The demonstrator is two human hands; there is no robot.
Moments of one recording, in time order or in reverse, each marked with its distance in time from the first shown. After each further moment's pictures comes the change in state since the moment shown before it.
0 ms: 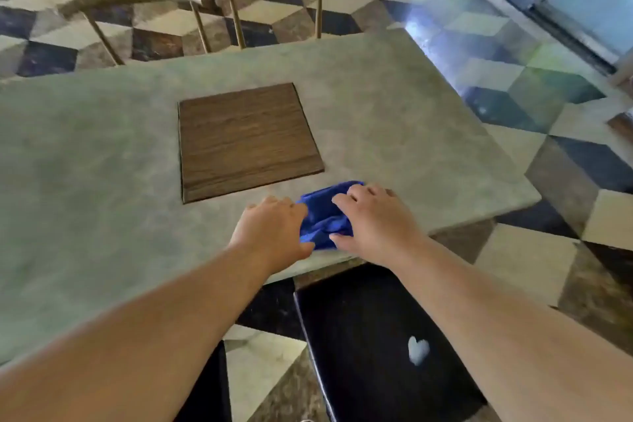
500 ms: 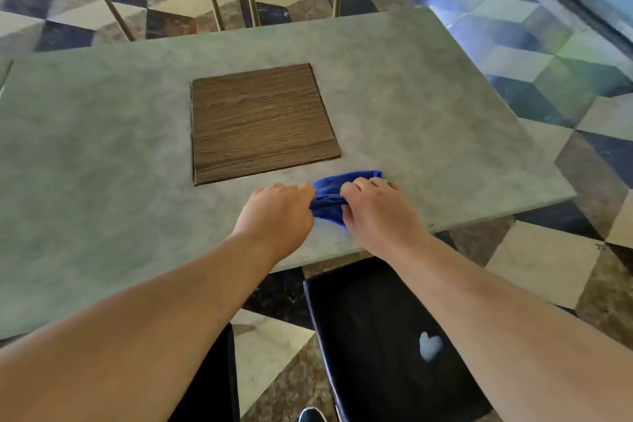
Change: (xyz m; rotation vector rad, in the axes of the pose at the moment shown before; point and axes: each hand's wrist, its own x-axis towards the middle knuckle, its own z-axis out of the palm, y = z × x) left_hand -0.007 -0.012 0.002 -0.170 0.141 -0.056; right_hand 0.012 -0.023 0.018 0.070 0.173 -0.049
